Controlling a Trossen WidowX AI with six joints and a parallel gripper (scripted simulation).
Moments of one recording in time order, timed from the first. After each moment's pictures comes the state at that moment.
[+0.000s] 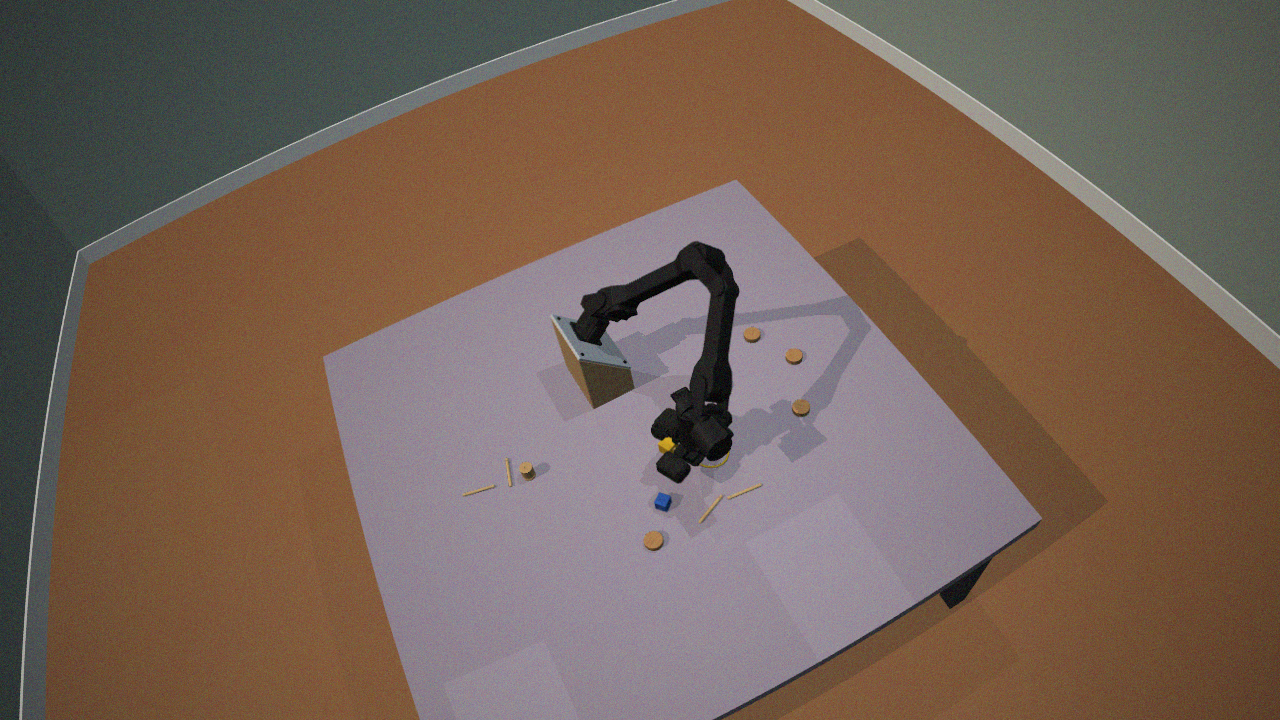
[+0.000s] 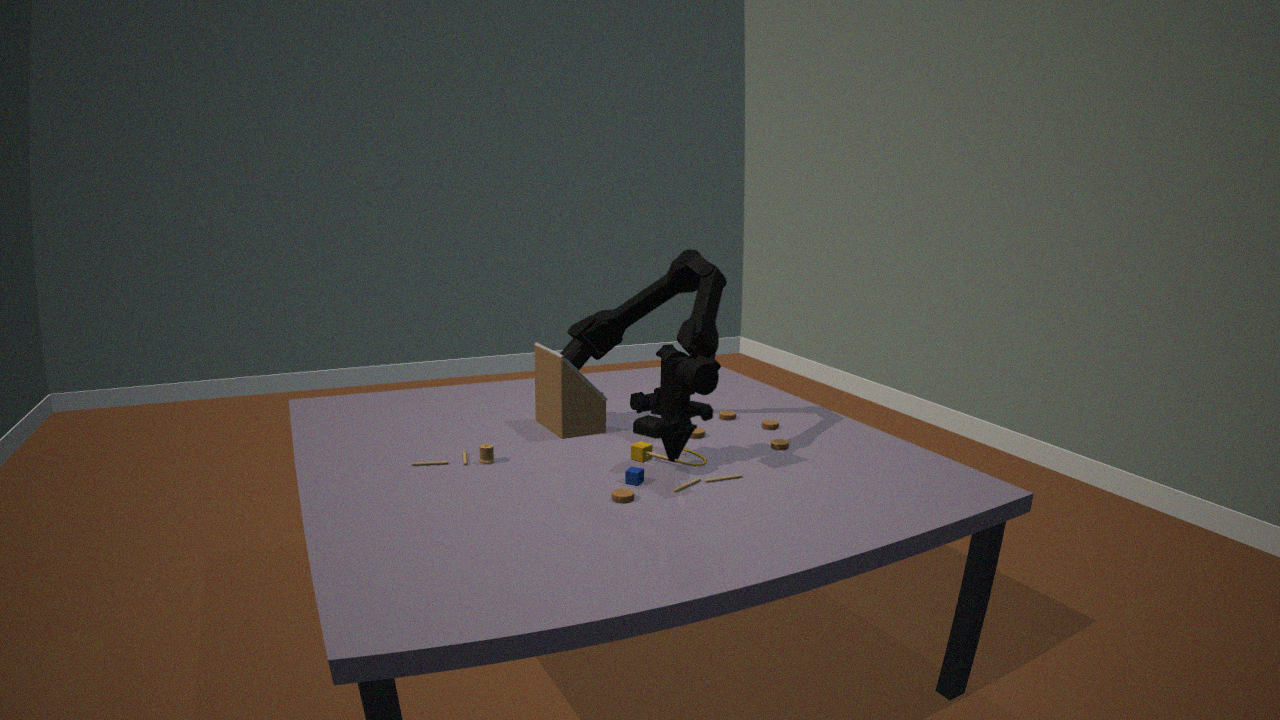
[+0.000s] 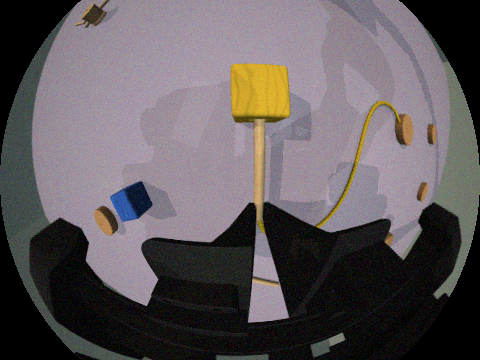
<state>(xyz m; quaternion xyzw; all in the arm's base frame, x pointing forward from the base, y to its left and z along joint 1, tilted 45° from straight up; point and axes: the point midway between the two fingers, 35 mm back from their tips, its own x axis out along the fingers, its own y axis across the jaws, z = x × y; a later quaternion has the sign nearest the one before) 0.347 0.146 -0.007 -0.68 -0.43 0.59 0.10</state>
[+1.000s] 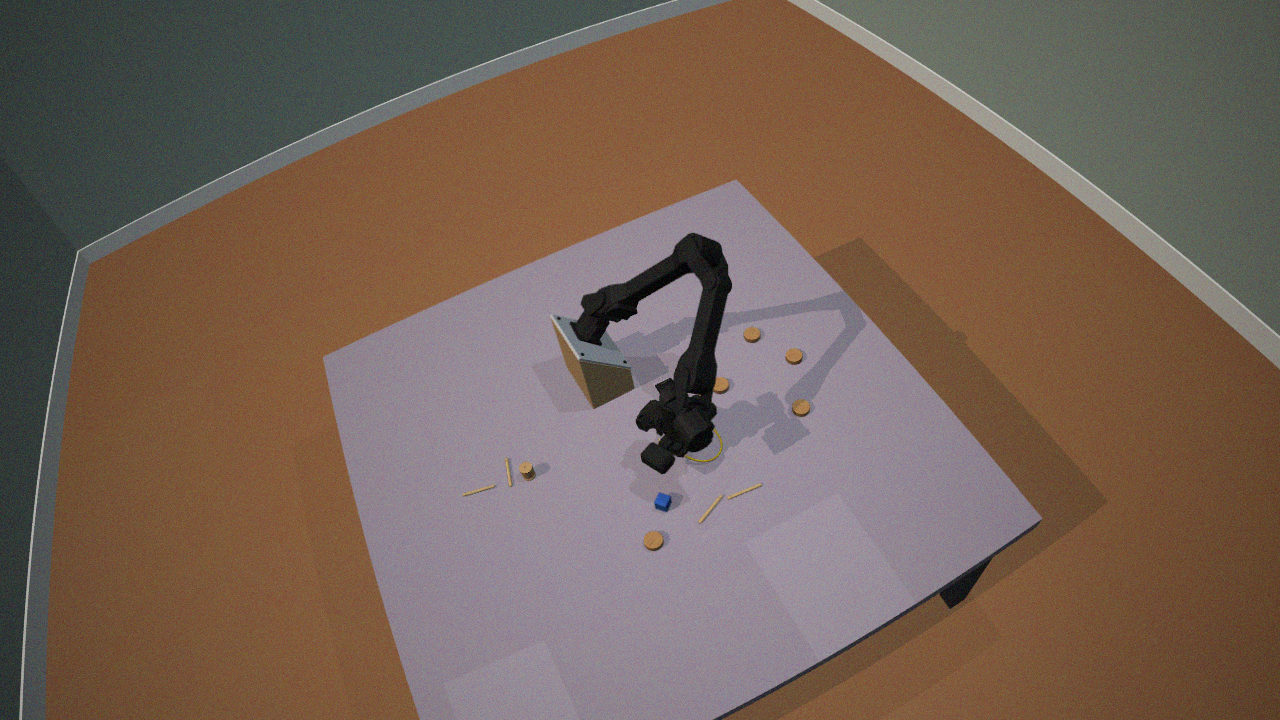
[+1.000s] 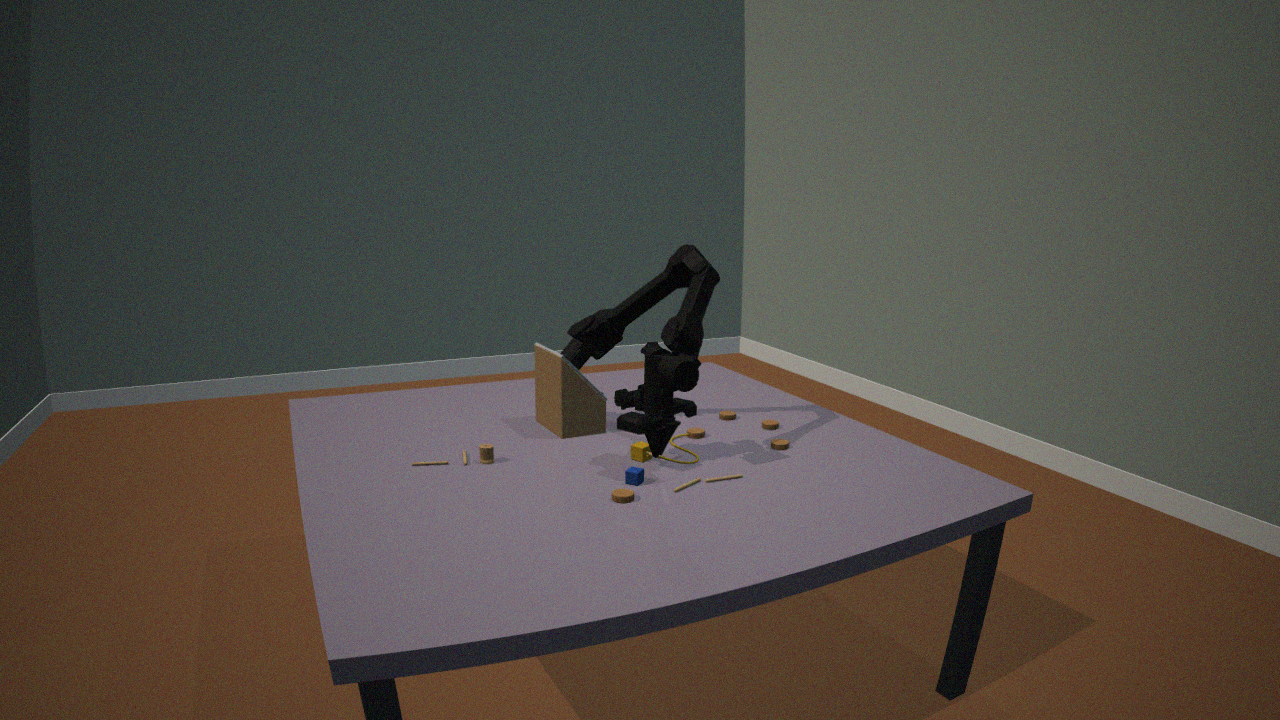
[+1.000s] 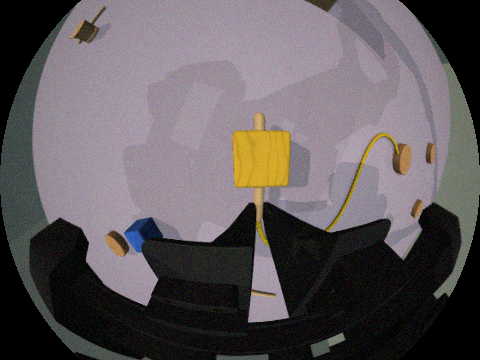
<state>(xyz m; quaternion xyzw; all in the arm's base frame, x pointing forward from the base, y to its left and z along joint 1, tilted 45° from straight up) 0.313 0.131 -0.019 -0.68 -0.43 0.59 0.10</state>
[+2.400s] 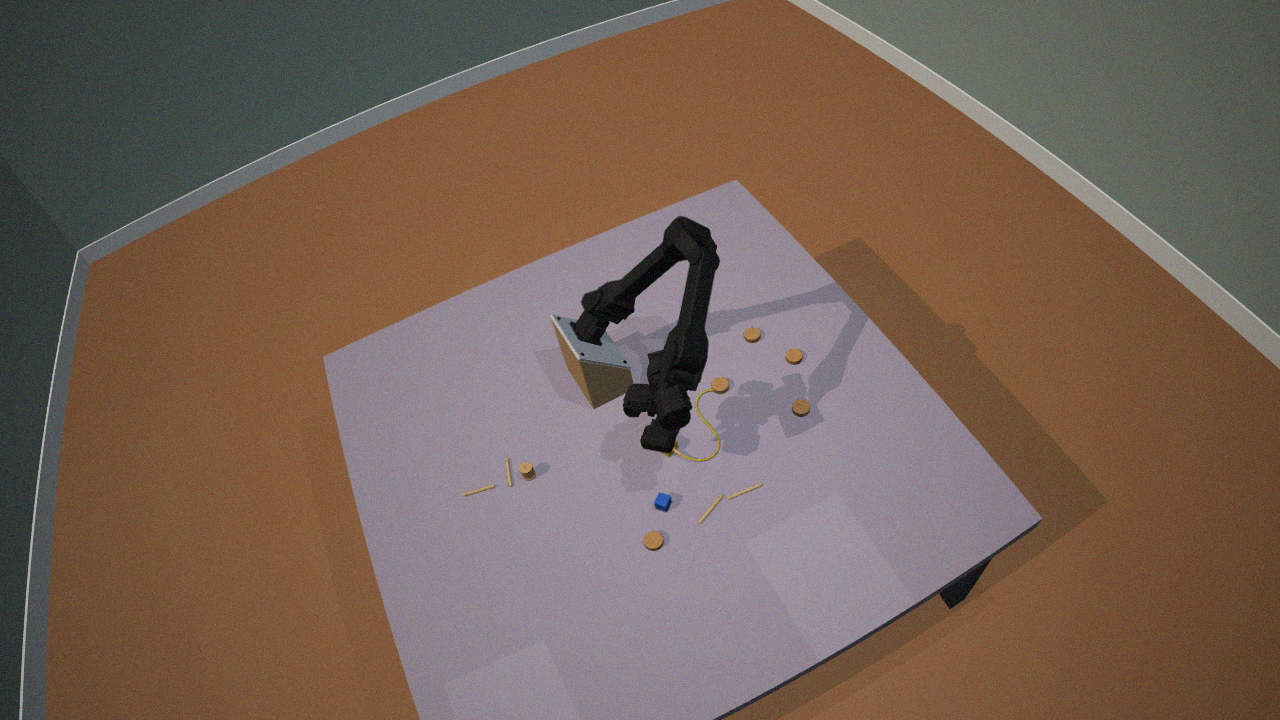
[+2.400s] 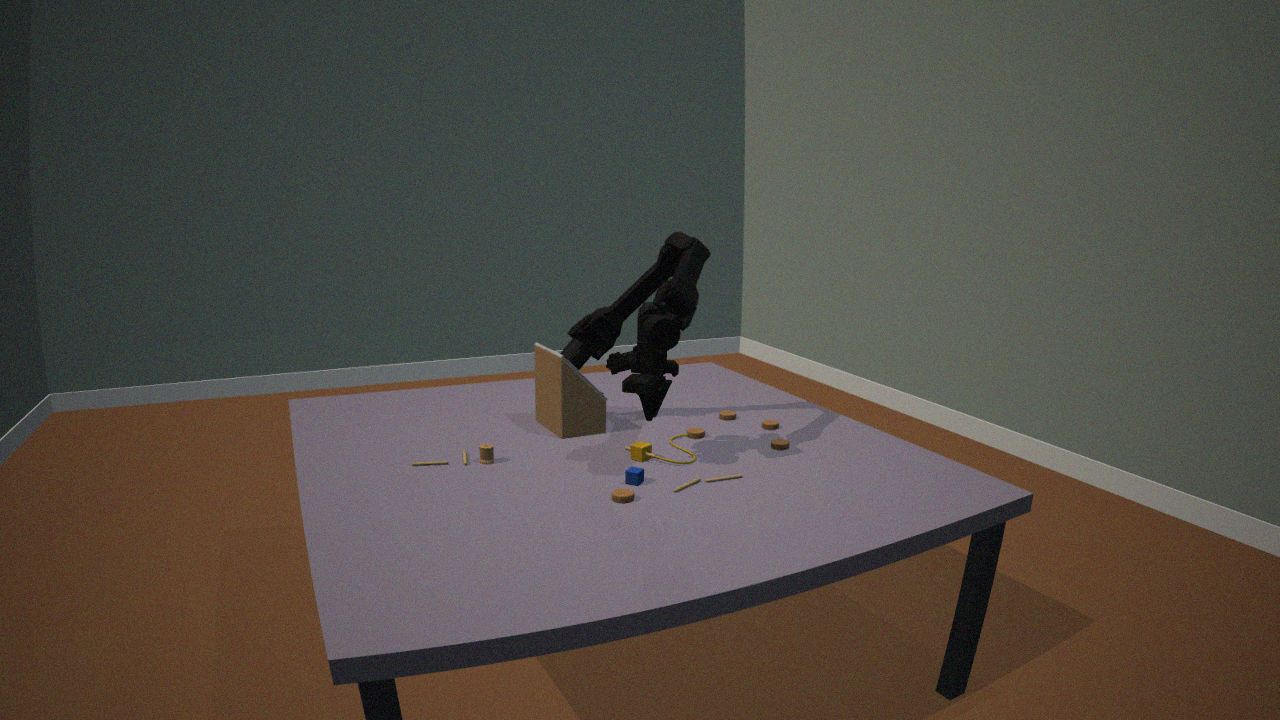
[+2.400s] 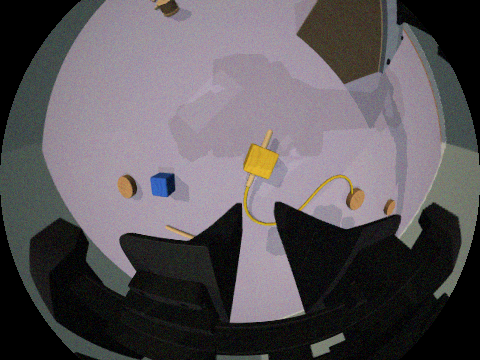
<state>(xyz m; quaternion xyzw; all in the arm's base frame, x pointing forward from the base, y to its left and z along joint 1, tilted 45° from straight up) 0.305 0.070 0.029 -0.69 -0.53 0.50 -0.02</state>
